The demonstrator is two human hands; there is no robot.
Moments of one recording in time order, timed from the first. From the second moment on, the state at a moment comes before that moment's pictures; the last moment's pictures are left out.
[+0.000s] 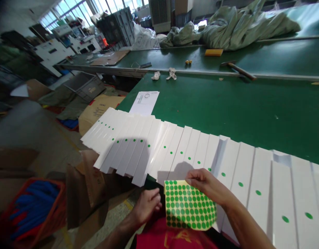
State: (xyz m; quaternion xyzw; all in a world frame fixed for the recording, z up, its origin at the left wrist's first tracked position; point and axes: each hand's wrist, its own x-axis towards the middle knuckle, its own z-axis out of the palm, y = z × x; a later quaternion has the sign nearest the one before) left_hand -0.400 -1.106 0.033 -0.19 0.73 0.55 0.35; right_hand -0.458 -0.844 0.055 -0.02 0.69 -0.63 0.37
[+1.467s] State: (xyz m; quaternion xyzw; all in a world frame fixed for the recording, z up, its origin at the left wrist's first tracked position) left_hand -0.555 -1.248 0.055 -0.22 0.92 0.28 0.15; right_hand -0.500 -0.933 0.031 0.03 0.66 -0.71 0.22
